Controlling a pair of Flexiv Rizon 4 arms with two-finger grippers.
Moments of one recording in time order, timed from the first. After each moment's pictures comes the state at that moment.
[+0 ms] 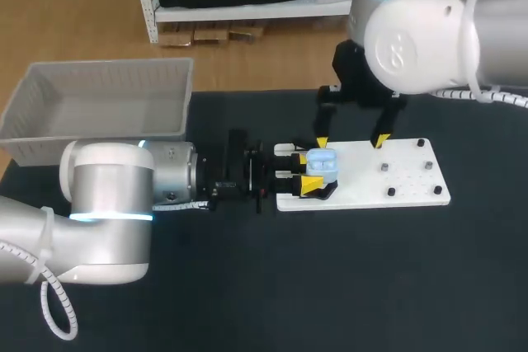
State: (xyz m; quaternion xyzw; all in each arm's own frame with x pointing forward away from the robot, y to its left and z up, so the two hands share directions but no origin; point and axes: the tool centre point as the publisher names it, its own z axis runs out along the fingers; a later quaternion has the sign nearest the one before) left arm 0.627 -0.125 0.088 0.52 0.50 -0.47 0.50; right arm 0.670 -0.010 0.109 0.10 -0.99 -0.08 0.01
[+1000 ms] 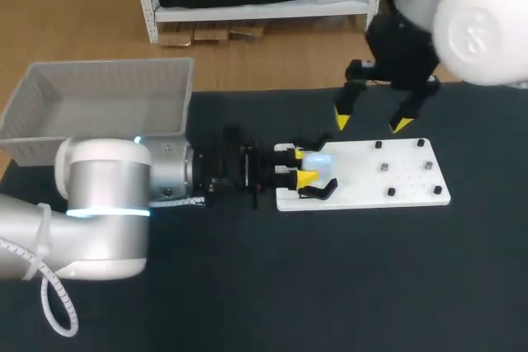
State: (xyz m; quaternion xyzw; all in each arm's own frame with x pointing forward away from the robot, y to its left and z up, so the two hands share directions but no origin) left arm 0.643 -0.114 0.094 0.53 0.50 -0.45 0.51; right arm 0.654 -0.035 0.166 0.09 -0.98 -0.15 -0.05
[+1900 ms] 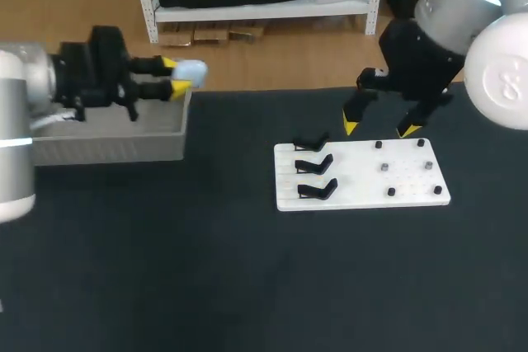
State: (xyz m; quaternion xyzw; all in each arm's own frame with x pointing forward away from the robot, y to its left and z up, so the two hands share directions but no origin) left arm 0.725 0.095 0.213 0.53 0.64 -0.17 0.53; right arm 0.645 -0.040 0.166 0.09 -0.98 -0.15 -0.09
